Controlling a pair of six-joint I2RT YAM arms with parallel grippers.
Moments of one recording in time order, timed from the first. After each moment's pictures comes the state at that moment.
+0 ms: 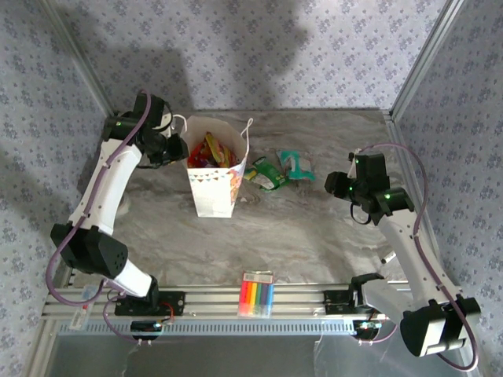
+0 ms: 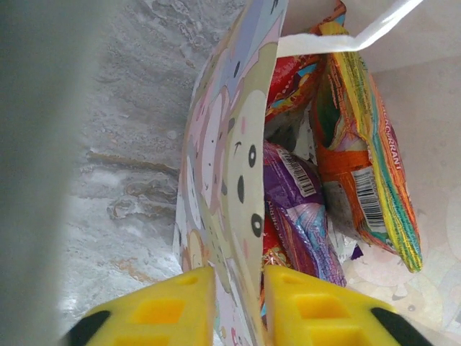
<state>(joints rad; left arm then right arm) -0.23 1.55 1.71 -1.23 0.16 -0.45 0.18 1.01 0.95 -0.73 -0.11 0.43</state>
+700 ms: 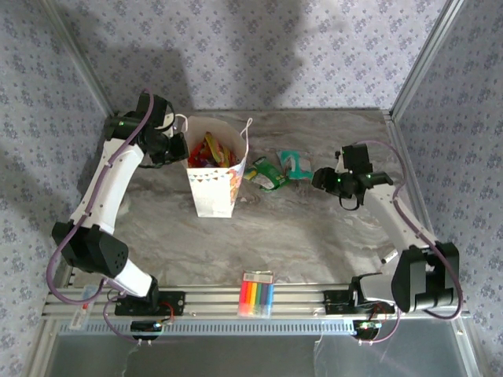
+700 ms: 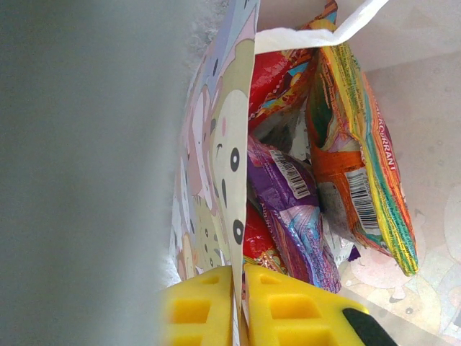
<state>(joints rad) -0.24 1.56 1.71 -1.22 0.16 -0.45 0.16 1.31 0.96 -0.59 -0.23 0.45</state>
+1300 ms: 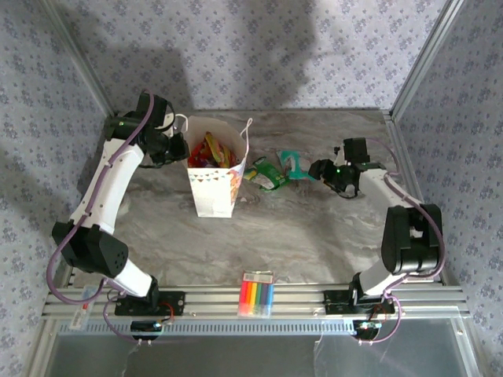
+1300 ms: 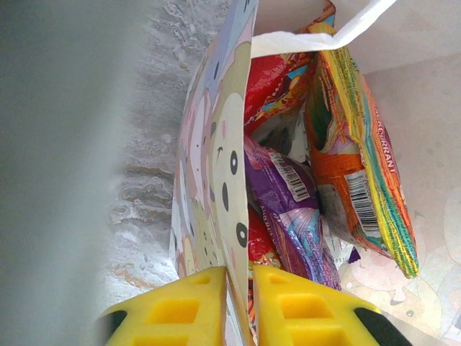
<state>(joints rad) -0.24 1.56 1.70 -1.21 0.16 -0.45 0.07 1.57 1.01 -0.42 -0.43 0.54</state>
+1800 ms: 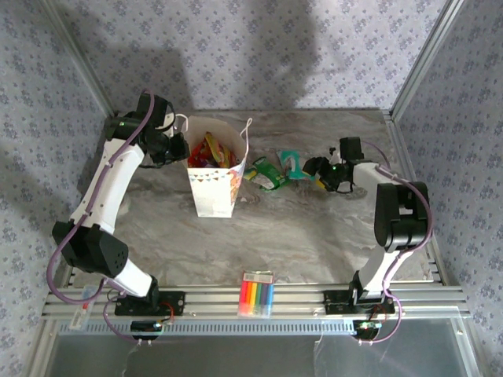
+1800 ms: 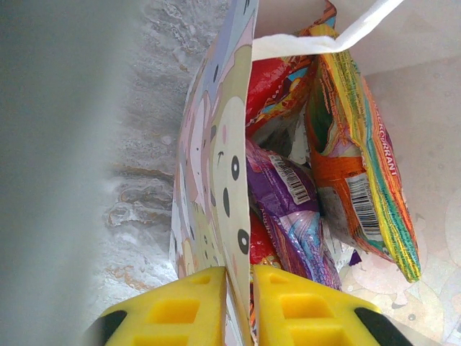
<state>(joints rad) -0.24 1.56 1.70 -1.20 0.16 -0.44 0.05 1.76 1.07 -0.31 -0.54 0.61</state>
